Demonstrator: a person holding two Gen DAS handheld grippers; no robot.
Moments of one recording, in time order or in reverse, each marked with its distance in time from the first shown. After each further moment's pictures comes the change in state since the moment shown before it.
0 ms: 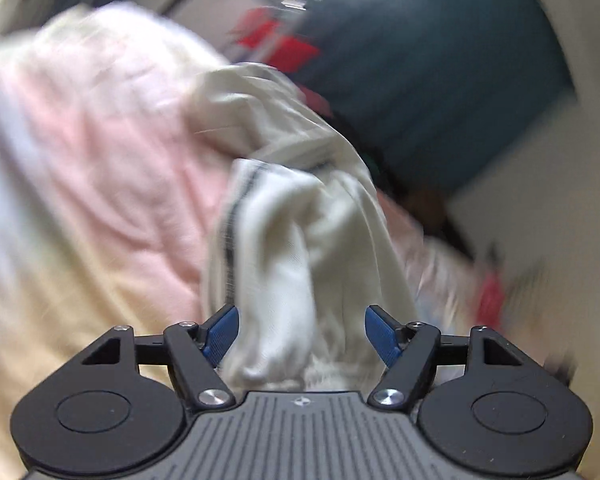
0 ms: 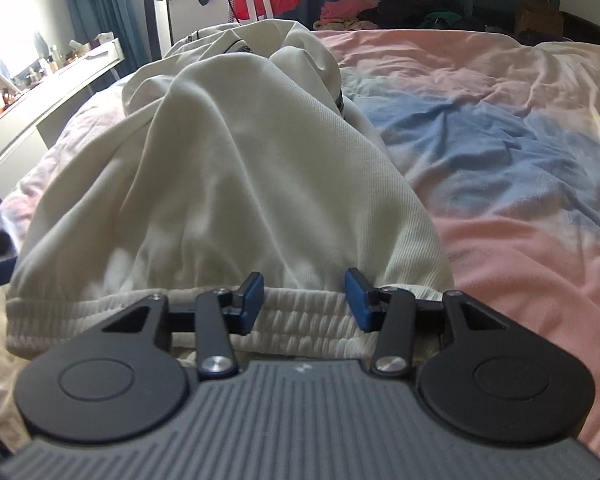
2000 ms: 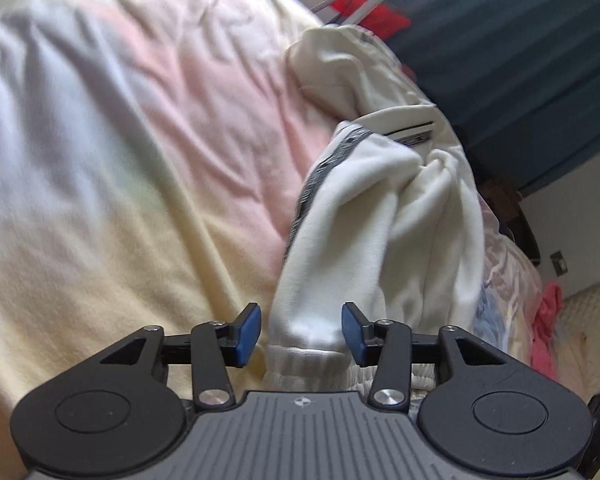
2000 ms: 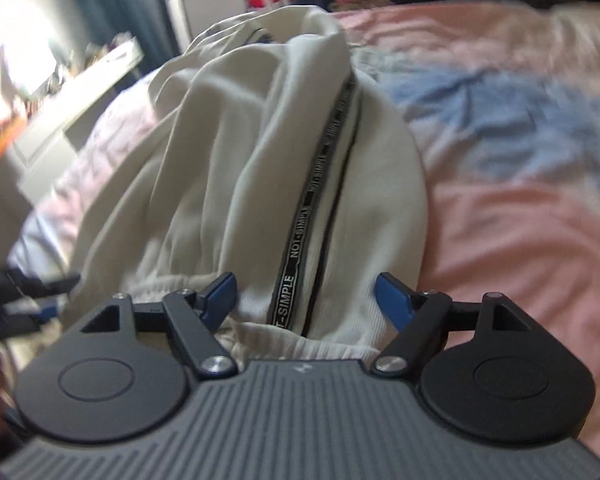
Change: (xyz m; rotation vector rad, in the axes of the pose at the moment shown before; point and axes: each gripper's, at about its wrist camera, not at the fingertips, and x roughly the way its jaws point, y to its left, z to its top) left arm 0.012 0.006 -0.009 0.074 0.118 0.238; right arm -0.010 0.006 -0.003 0.017 0.060 0.104
